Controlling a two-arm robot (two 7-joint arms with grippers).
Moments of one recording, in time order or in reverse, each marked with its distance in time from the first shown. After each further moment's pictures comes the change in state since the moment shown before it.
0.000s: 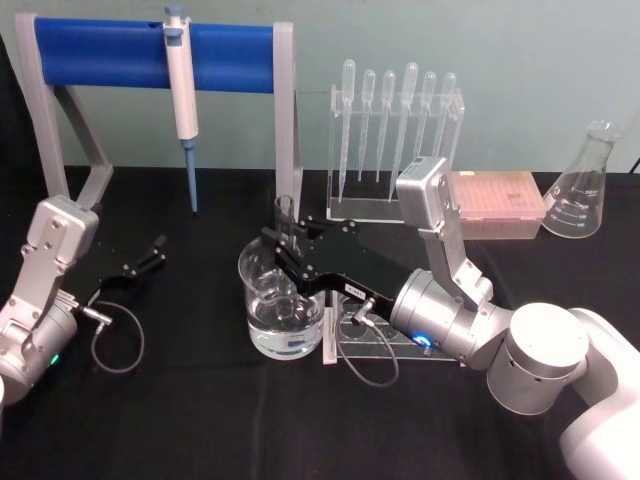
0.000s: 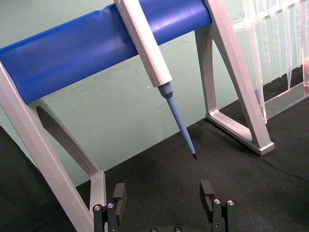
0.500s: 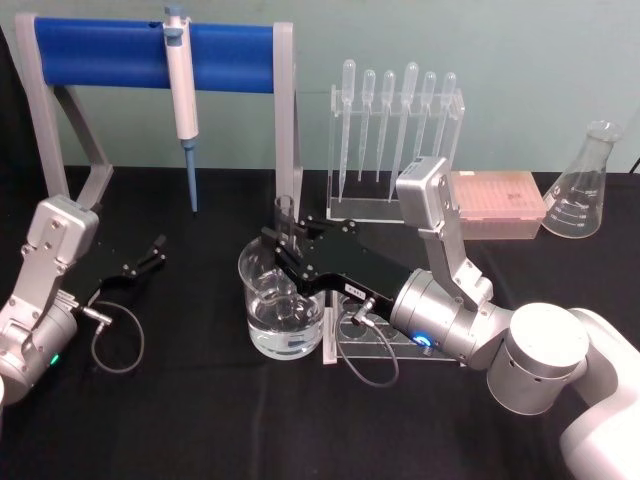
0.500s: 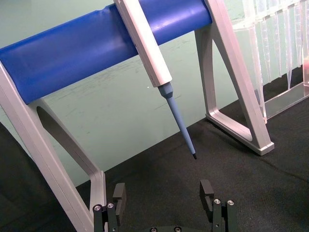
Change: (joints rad) left arm 0.000 0.000 0.000 0.000 0.000 0.000 0.000; right arm 0.000 0.000 0.000 0.000 0.000 0.000 0.000
